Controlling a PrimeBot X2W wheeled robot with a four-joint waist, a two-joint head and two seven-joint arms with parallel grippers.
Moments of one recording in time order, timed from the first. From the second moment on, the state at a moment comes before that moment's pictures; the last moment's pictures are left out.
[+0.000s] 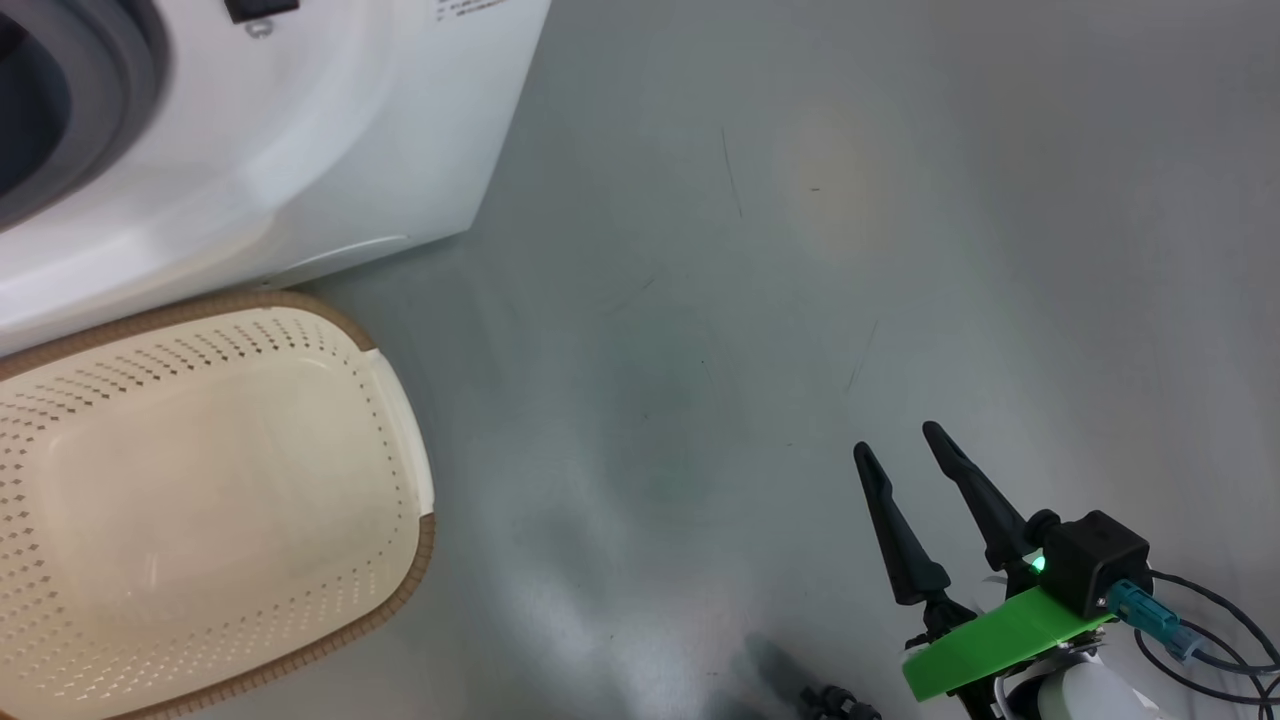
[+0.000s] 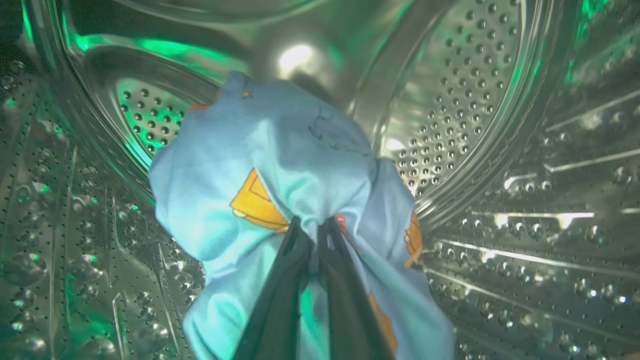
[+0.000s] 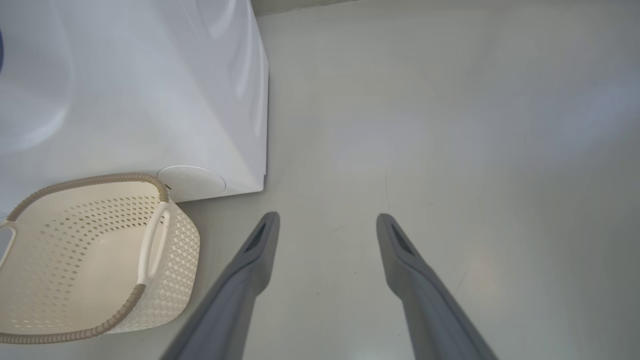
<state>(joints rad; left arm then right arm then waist) -1.29 0.35 0.08 0.87 -0.05 0.08 -0.26 -0.13 -0.09 0.16 0.13 0.28 0.13 -0.25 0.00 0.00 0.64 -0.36</state>
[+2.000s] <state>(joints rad) -0.69 0.04 0.06 0.80 -0.15 0.06 -0.26 -0.09 -0.12 0.12 0.16 0.28 0.13 -0.25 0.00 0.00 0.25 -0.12</state>
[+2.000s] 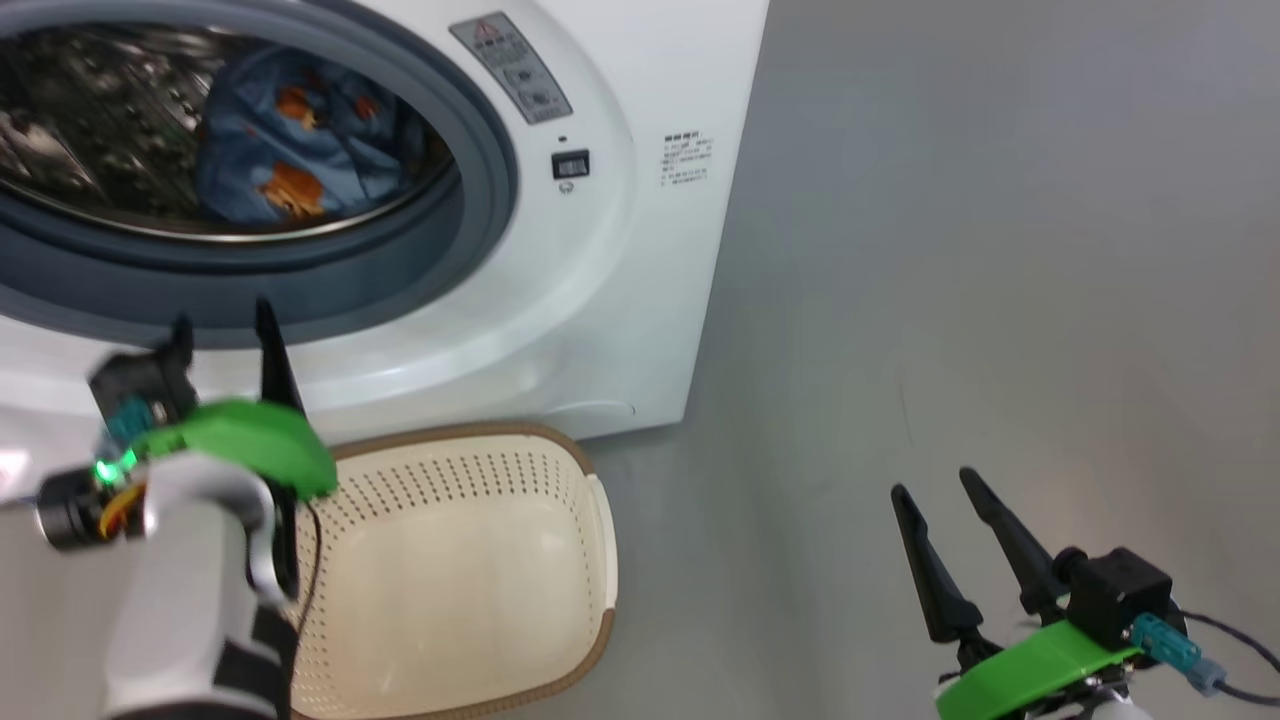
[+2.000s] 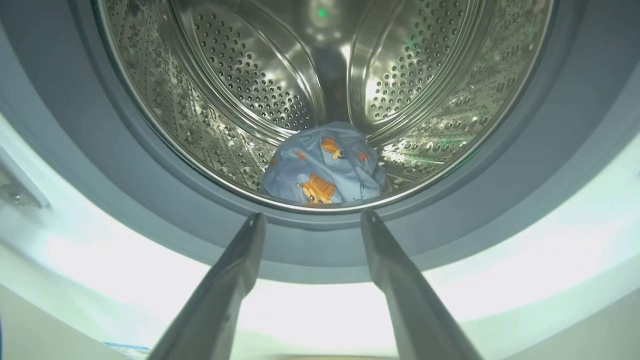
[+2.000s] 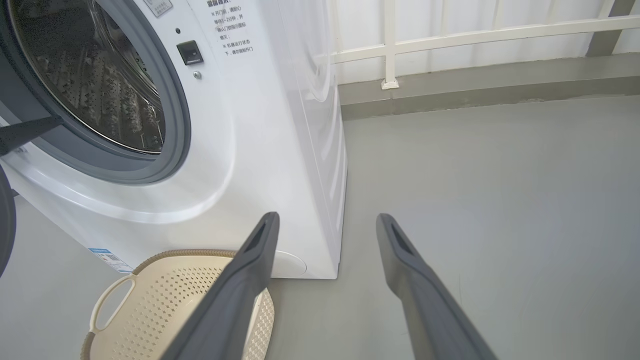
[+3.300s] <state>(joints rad) 0.21 0.04 -0.02 0.02 -0.24 0.07 -0.26 0.09 -0.13 0.08 0.17 0.27 0.13 -0.25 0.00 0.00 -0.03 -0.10</state>
